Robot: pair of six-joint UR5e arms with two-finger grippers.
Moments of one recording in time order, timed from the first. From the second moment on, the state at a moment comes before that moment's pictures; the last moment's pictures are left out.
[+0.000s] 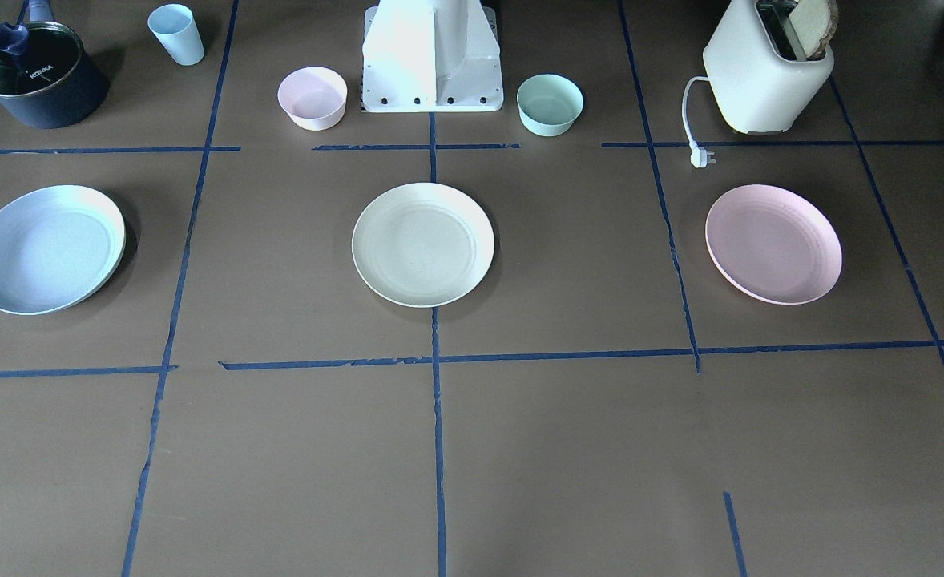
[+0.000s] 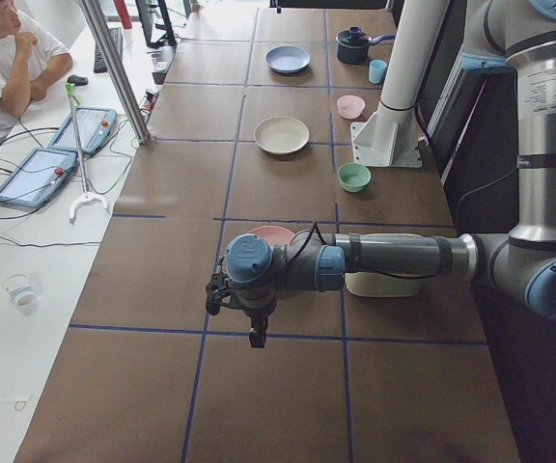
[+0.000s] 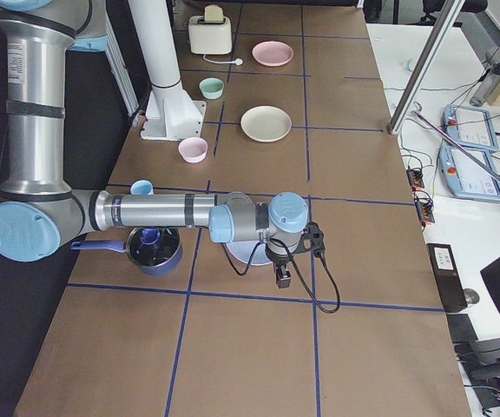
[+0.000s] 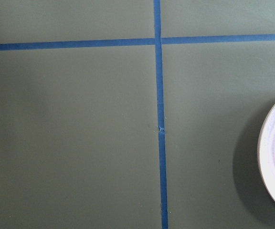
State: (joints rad) left arm -1.56 -1.43 -1.71 -1.54 -2.40 0.07; right arm 1.48 -1.66 1.70 -1.52 2.40 -0.11
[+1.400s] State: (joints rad) left arm -1.08 -1.51 -1.45 -2.26 -2.39 -0.74; right arm 1.48 -1.65 1.69 -1.52 2.40 -0.10
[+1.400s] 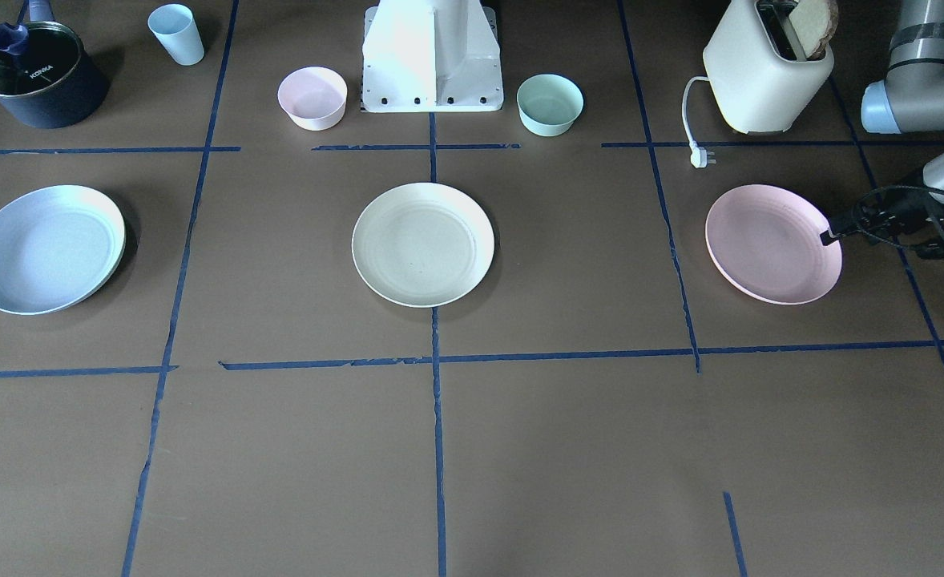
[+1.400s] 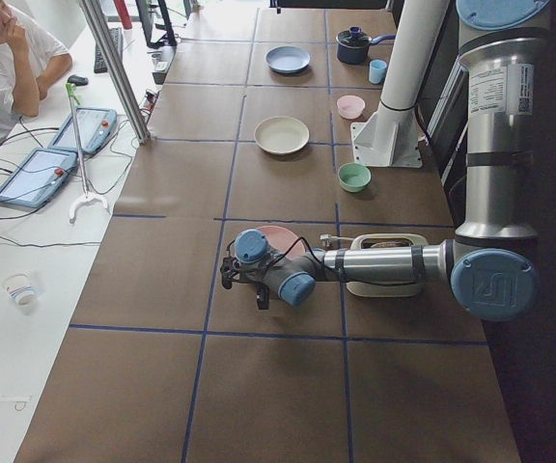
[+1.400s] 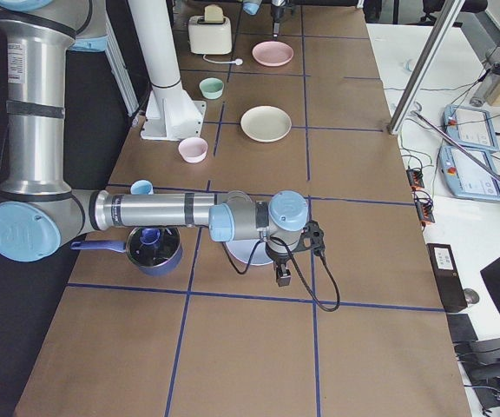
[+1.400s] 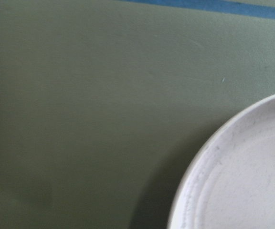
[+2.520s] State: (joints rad) left arm -1.04 -1.79 -1.50 -2.27 -2.54 -1.00; right arm 1.48 -1.65 1.69 -1.52 2.46 -0.10
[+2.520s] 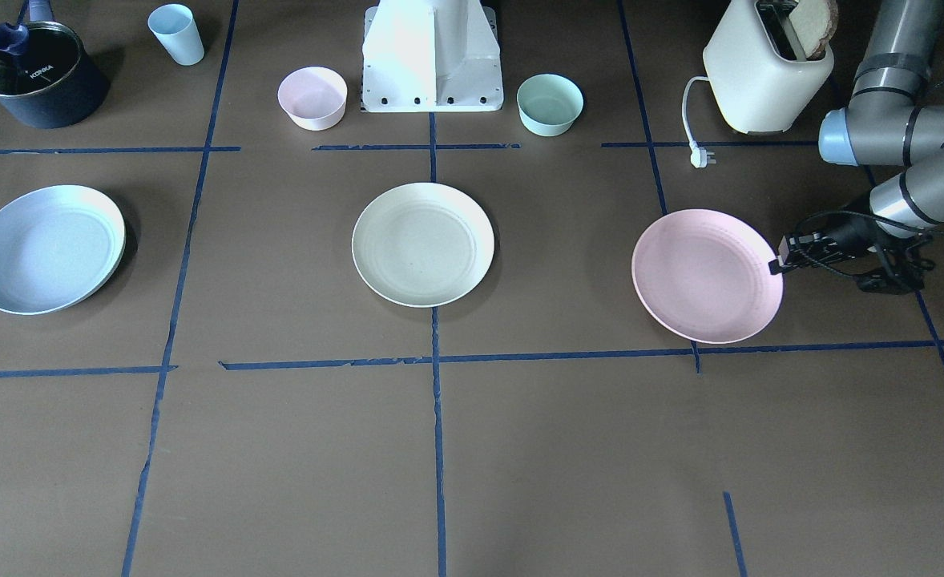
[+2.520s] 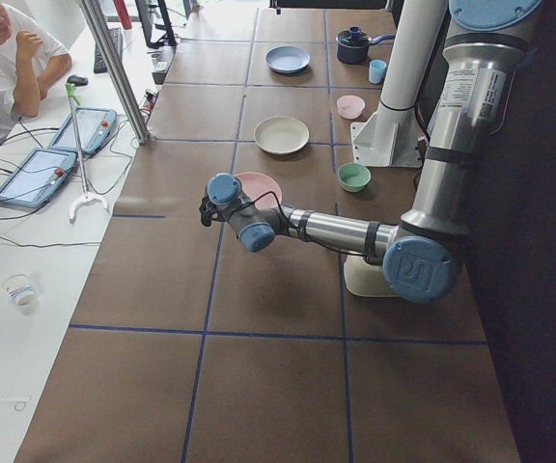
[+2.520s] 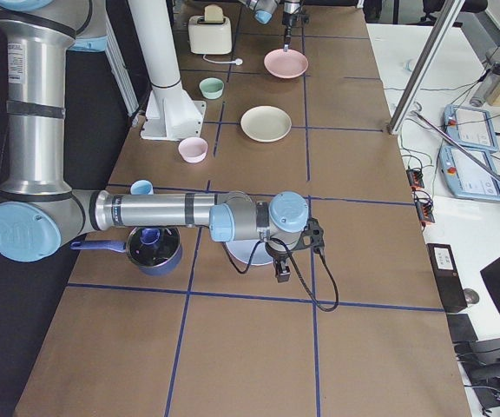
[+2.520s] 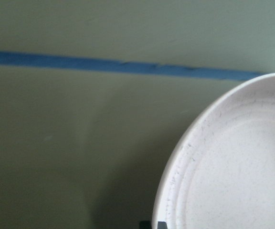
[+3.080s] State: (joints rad) left arm -0.64 -2.03 -1.65 -2.25 -2.28 -1.38; right arm 1.48 -1.65 1.69 -1.52 2.46 -0.10
